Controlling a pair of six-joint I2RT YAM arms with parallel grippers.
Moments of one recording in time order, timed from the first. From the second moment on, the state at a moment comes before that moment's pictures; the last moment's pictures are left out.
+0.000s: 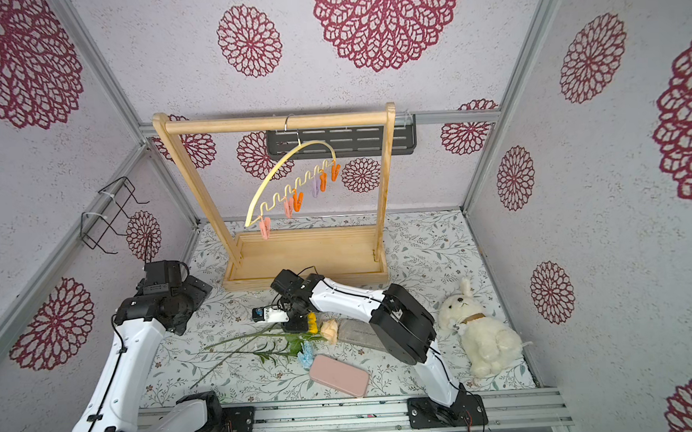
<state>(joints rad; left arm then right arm) 0.12 1.07 1.00 -0.92 -0.16 -0.93 1.02 2.03 1.61 -0.69 -0.27 -0.67</state>
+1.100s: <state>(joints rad) -0.37 1.24 1.06 -0.22 0.69 -0.60 0.55 1.20 0.77 0.11 -0.56 -0.12</state>
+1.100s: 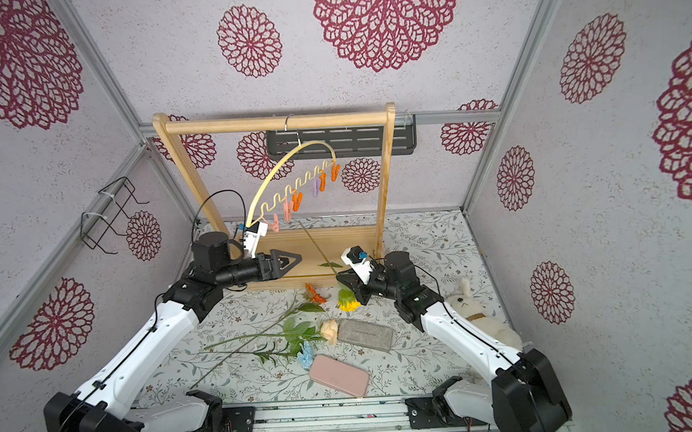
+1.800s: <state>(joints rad) -0.46 1.25 1.02 -0.02 0.47 -0.66 0.56 1.21 0.74 0.06 -0.67 -0.11</state>
